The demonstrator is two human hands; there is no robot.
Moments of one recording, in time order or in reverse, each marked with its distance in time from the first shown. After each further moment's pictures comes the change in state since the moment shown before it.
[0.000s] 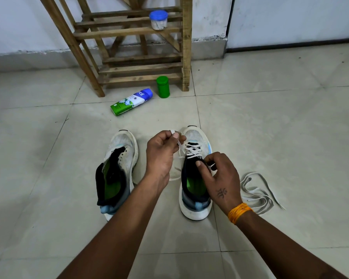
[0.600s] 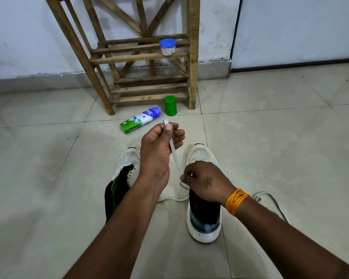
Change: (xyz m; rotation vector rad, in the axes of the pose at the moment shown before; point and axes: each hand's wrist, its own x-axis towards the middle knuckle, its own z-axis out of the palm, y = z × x) left_hand 0.007 0.078 -0.001 -0.129 0.012 0.098; right_hand 0.061 -0.080 0.002 -0.191 -0.620 -0.034
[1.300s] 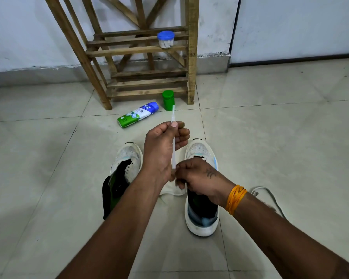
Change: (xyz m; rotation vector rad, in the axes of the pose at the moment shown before) left_hand 0.000 -0.010 0.005 0.020 -0.039 -0.102; right_hand -0.013 -0.021 -0.001 0.724 -0.200 0.134
